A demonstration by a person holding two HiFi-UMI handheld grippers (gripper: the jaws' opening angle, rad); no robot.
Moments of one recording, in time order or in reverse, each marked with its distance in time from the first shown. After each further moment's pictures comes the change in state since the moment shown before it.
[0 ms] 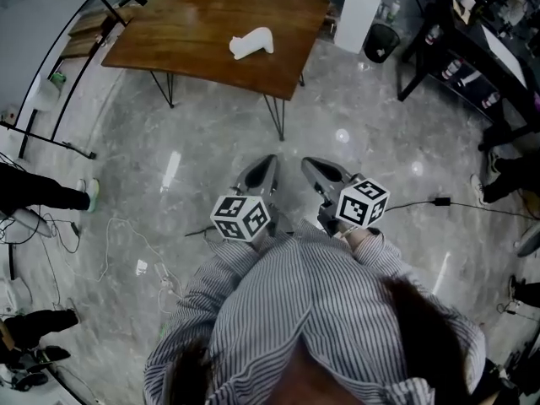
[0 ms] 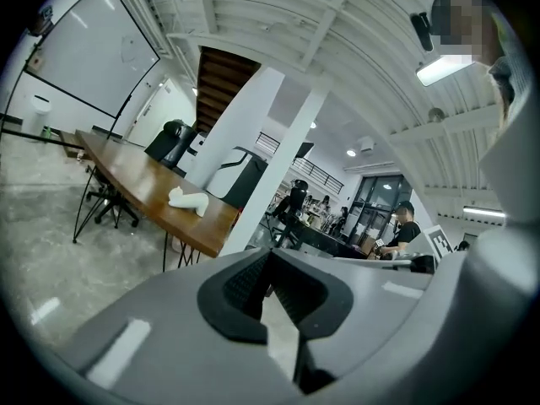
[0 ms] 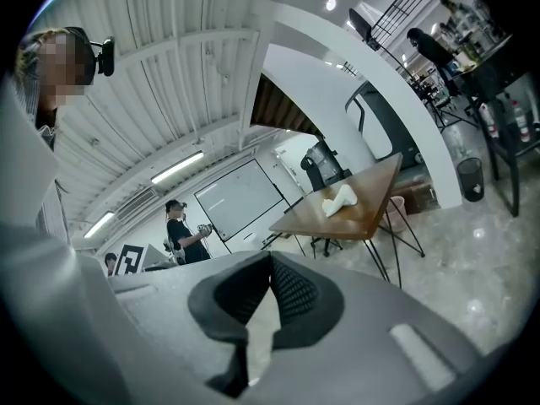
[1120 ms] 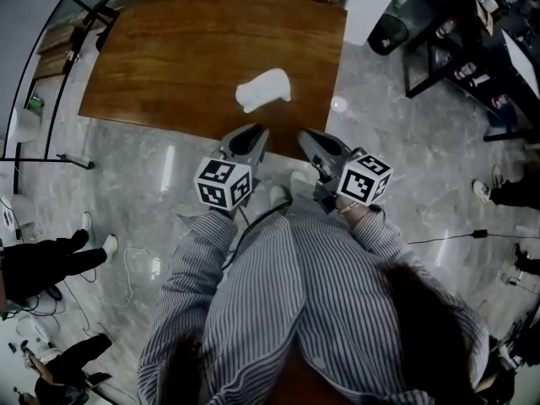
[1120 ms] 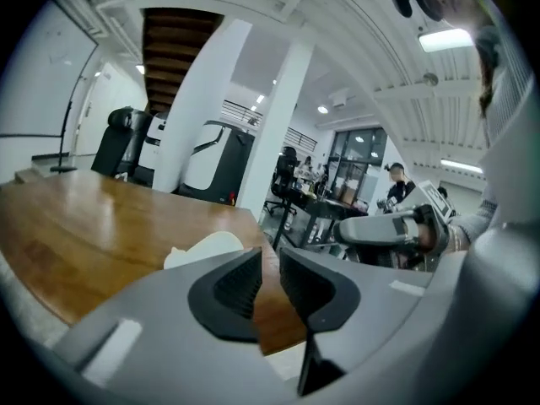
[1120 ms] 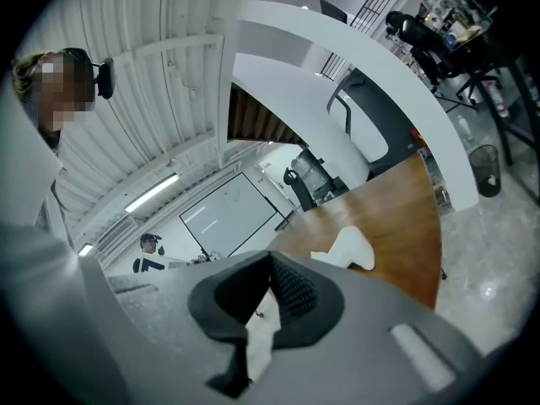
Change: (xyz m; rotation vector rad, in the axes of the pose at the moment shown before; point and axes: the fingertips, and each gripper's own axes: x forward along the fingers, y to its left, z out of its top) left arm 0.222 0.201 0.153 0.266 0.270 -0.155; right arm 0.240 -0.128 0.173 0.134 -0.100 -0.055
